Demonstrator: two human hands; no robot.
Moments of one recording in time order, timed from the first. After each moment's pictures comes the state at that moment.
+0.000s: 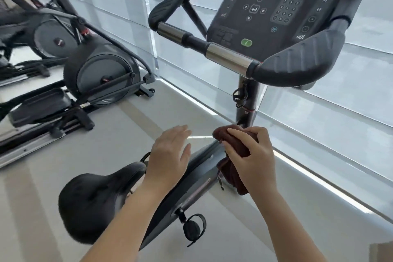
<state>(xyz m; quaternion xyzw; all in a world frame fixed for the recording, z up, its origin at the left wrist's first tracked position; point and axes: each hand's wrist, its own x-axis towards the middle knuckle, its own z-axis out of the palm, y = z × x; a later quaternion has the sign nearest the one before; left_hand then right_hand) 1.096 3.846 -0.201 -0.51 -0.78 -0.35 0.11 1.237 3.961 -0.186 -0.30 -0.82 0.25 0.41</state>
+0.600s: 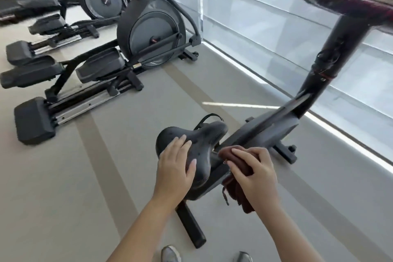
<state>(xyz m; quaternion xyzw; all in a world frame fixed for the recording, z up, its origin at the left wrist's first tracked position) 1.014 3.627 -0.303 -0.38 -0.88 -0.27 0.03 1.139 3.767 -0.298 -0.30 -0.84 0.35 0.28</state>
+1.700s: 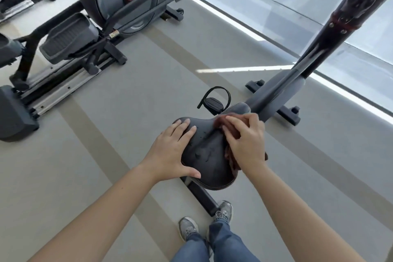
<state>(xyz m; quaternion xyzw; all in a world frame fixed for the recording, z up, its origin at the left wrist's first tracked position) 0.878 3.609 -0.351 -0.56 -0.81 -0.04 -0.18 1.015 3.755 -0.361 -0.39 -0.84 0.27 0.24</state>
